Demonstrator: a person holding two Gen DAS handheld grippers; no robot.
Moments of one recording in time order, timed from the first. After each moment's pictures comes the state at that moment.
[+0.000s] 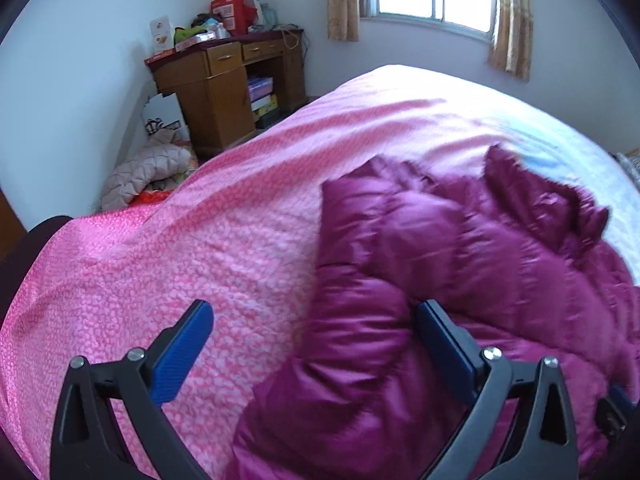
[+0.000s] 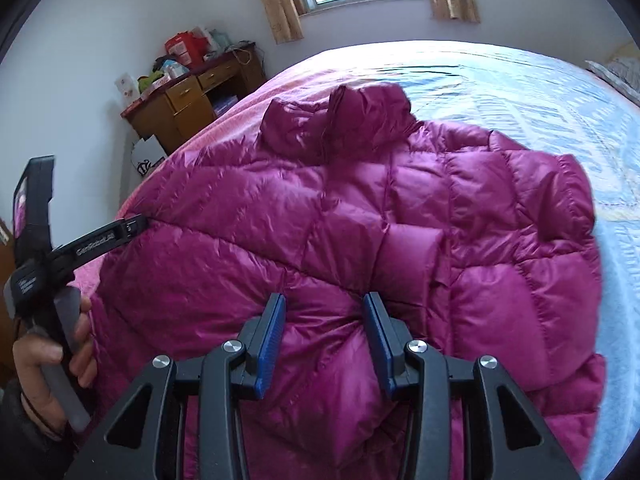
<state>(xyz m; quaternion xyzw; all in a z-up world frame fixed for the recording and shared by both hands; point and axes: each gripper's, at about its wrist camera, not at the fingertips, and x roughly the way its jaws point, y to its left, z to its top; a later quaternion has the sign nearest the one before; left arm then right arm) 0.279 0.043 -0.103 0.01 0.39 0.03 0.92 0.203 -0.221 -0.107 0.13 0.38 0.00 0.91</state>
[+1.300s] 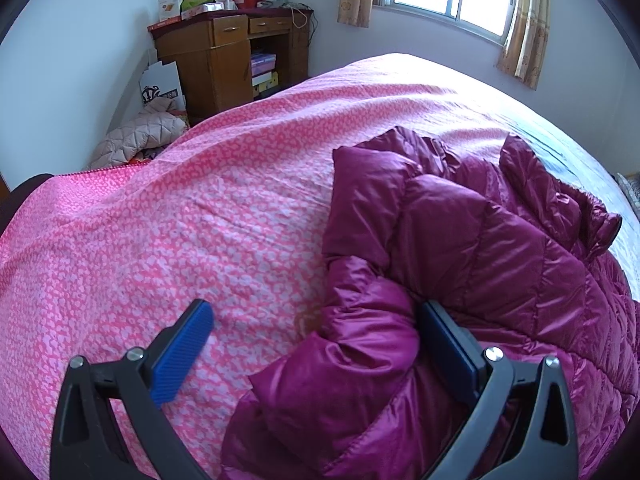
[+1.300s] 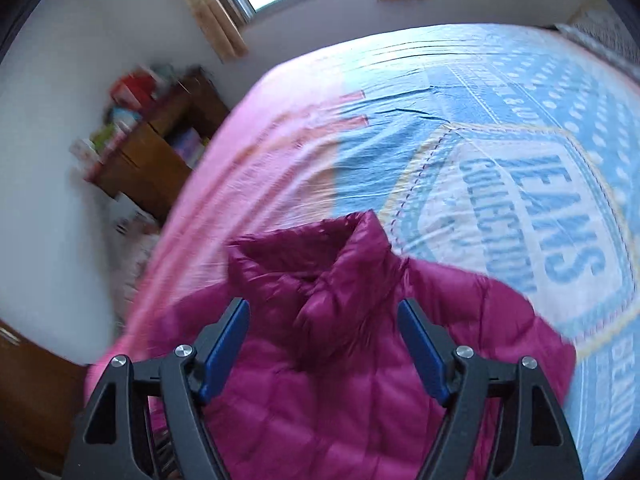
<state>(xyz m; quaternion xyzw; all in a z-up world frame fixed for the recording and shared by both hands) 0.289 0.059 -0.125 -0.04 0.42 0.02 0.91 0.355 -0.296 -0.012 0.22 0.42 -0.07 0.88</state>
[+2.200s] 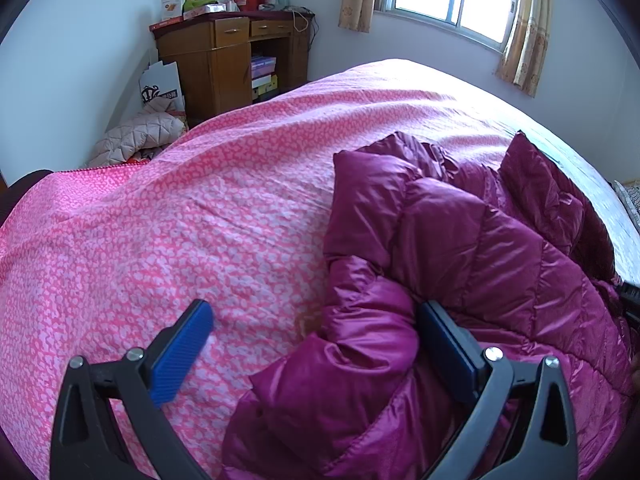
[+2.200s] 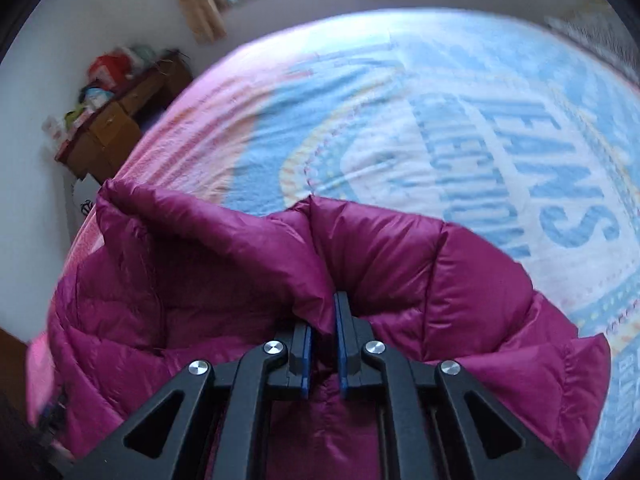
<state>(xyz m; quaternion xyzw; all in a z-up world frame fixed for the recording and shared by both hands) 0.283 0.066 -0.123 -0.05 0.41 0.02 0.91 0.331 -0.332 -0.115 0.17 0.41 -0.10 0.89</state>
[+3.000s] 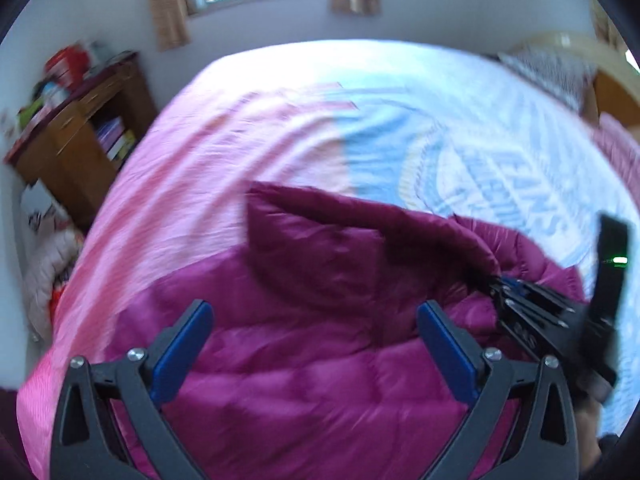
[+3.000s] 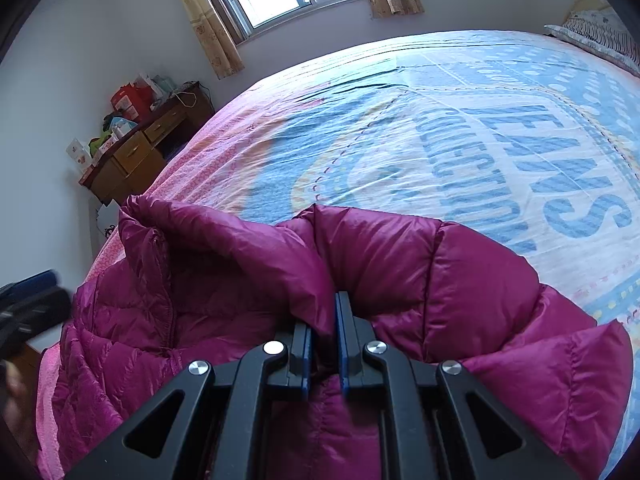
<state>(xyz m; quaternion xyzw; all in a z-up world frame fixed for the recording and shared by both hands) 0.326 -0.131 -0.059 0.15 0.44 -0.20 0.86 0.315 -0.344 -0.121 0.22 0.36 -0.07 0.90</state>
